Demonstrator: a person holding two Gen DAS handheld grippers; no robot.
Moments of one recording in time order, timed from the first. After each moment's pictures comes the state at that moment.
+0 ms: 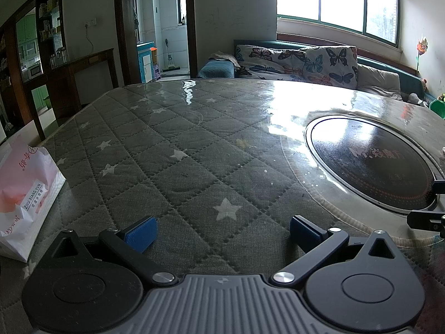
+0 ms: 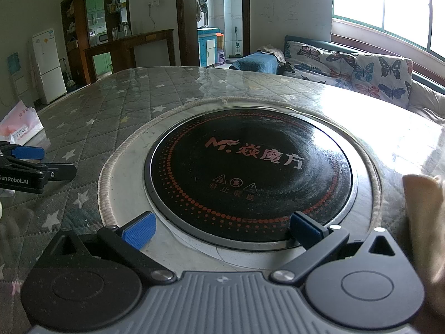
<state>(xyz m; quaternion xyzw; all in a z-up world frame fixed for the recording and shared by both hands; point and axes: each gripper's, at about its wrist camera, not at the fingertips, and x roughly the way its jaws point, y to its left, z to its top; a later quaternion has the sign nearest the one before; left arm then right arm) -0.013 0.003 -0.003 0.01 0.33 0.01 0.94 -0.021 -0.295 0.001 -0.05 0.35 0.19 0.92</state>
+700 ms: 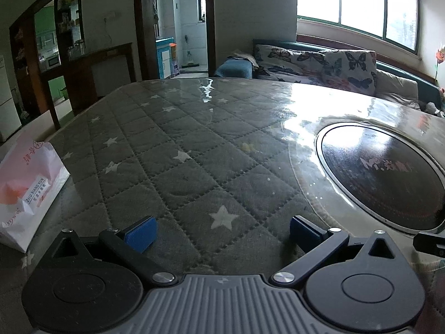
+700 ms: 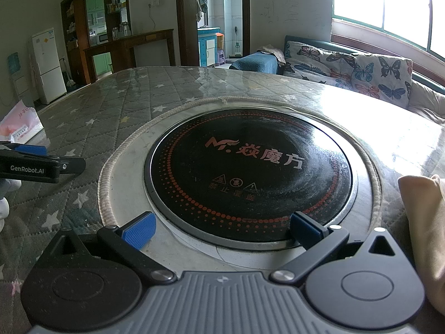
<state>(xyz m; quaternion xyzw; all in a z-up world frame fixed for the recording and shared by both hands) -0.005 -0.011 -0.001 -0.01 0.34 0.06 0.94 -0.022 -0.296 0.001 -0.05 0.35 0.19 0.92</state>
